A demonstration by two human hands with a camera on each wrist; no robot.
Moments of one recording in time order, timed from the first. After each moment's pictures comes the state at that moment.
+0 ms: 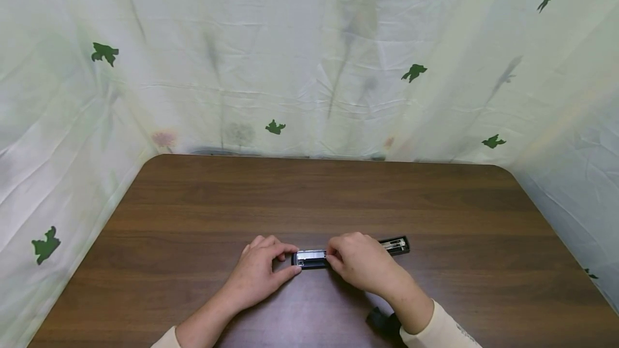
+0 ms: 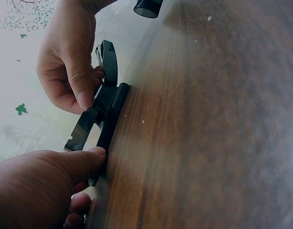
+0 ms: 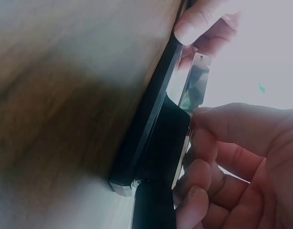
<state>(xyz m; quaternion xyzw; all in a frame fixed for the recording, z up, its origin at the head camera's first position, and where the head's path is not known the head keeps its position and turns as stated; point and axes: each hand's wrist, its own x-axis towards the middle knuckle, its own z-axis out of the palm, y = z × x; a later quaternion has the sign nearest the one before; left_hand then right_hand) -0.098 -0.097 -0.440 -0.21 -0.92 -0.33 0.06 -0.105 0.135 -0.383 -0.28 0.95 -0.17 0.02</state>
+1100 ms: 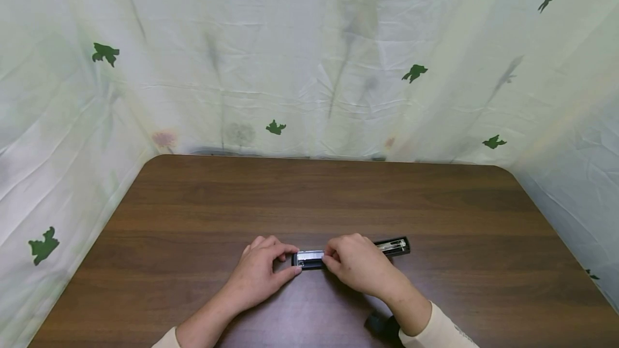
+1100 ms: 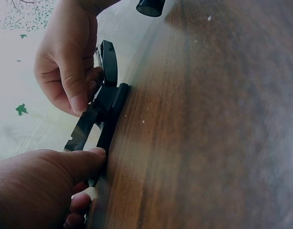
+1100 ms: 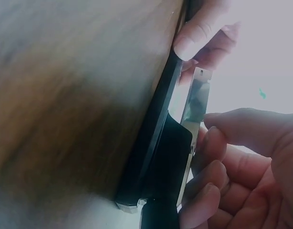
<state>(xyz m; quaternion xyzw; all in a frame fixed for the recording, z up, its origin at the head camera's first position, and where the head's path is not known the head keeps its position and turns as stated) -0.097 -0.096 -0.439 -0.21 -0.92 -0.32 0.06 -0.104 0.128 -0.385 -0.25 0.94 -0.22 0.05</state>
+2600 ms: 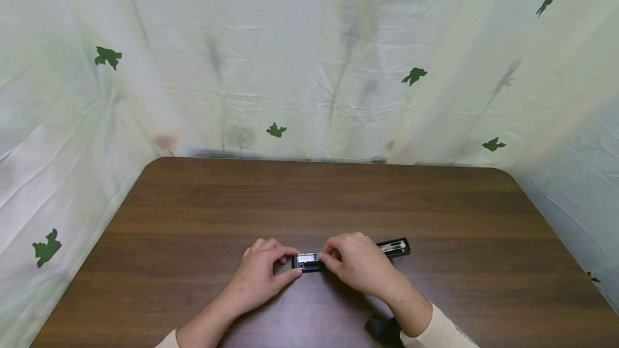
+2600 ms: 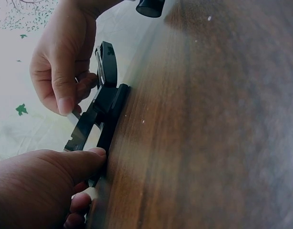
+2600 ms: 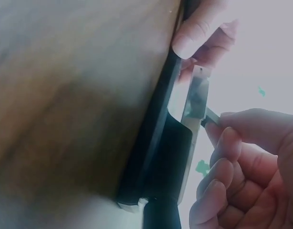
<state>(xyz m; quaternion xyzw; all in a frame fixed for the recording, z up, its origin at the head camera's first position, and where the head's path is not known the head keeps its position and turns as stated) -0.097 -0.096 -0.439 -0.21 -0.92 -0.33 0.05 -0.106 0.128 -0.384 -0.26 0.93 -0.26 0.01</state>
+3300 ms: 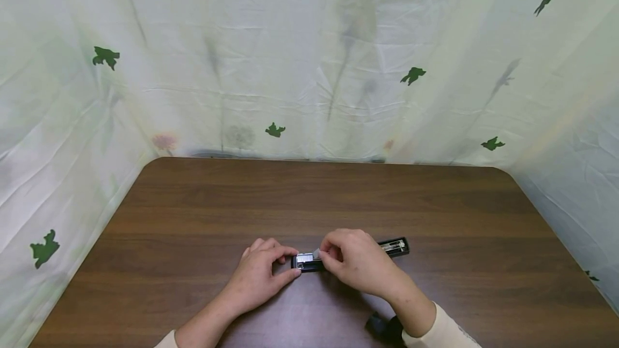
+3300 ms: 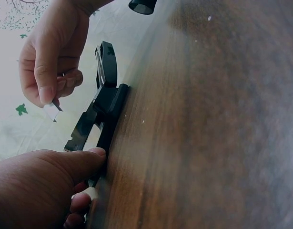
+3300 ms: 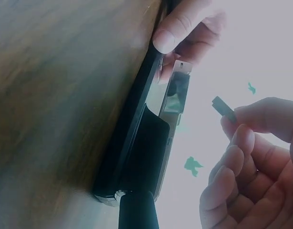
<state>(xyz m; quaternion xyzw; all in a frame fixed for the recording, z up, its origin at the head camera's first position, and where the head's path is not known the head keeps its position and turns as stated) -0.097 -0.096 -0.440 -0.21 -0.92 -0.33 0.06 -0.104 0.131 -0.377 -0.29 0.91 -0.29 -0.02</state>
